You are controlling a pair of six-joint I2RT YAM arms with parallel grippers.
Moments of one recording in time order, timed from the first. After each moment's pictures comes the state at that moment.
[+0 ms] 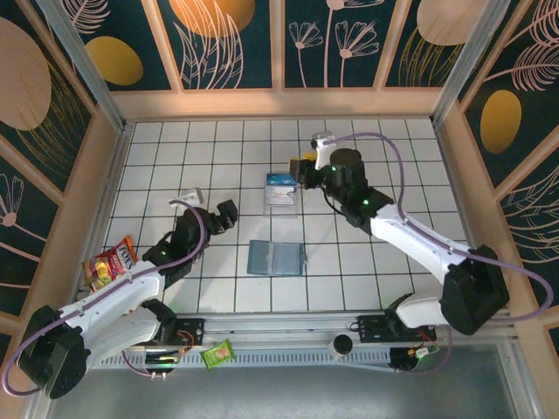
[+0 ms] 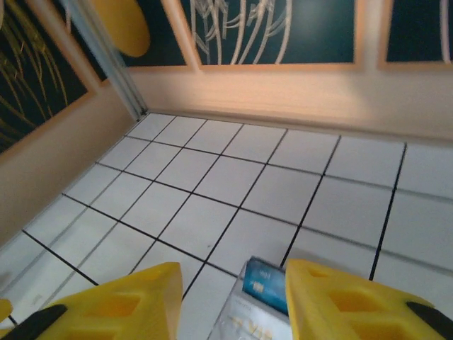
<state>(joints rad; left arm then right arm) -0.63 0.96 0.47 0.00 -0.44 -0.72 0.63 1.32 0.94 0.12 -0.02 0.29</state>
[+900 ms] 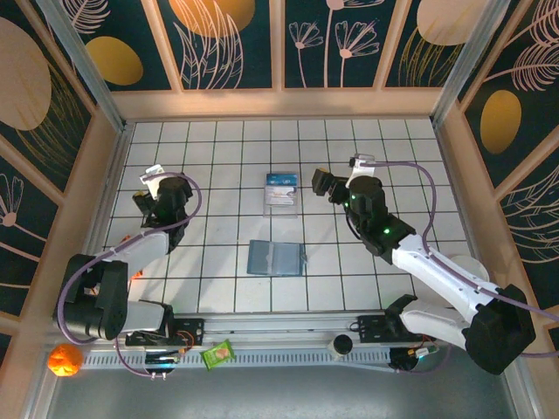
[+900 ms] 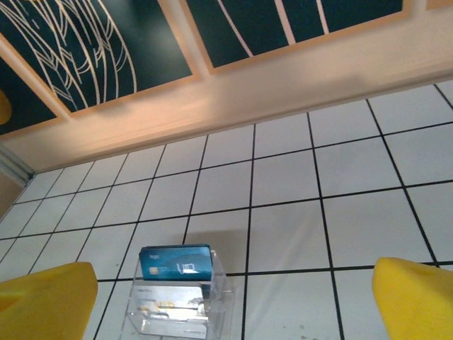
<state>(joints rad) -0.20 1.35 0.54 0.41 -0.68 -0.30 0.63 1.07 0.72 0.06 0.36 0.46</state>
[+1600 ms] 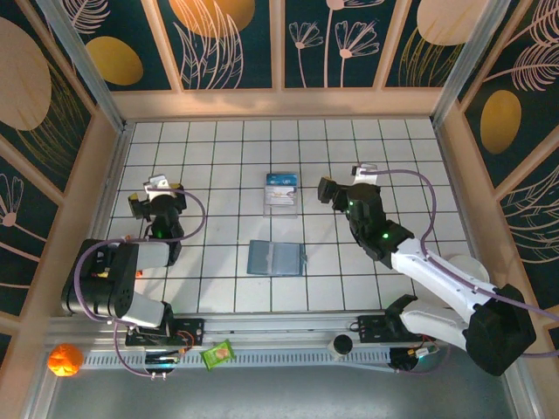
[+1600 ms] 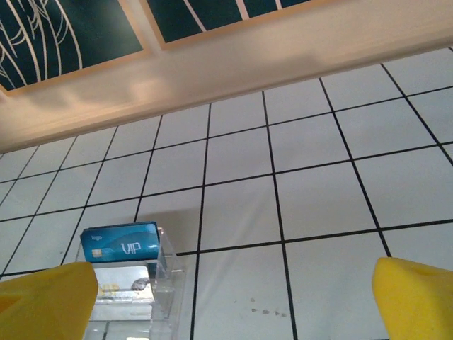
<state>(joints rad) -0.10 1.47 0.36 0.85 -0.57 0.02 0.63 1.06 0.65 0.04 0.45 0.46</state>
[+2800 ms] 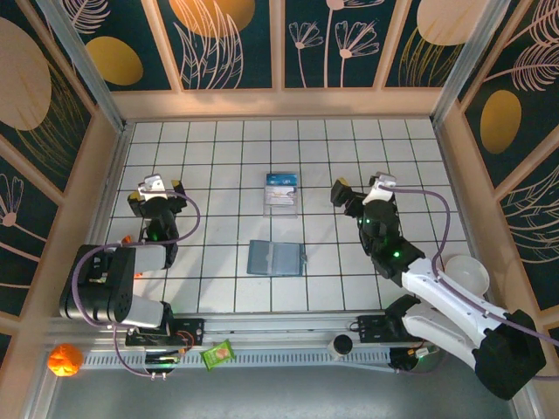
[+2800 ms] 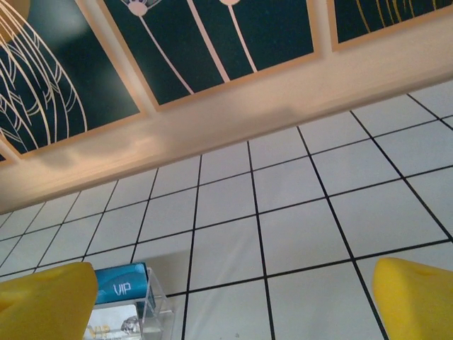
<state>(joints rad) -0.08 1.45 0.33 0.92 -0.43 -0.07 0.60 0.89 0.48 0.22 0.50 0.42</state>
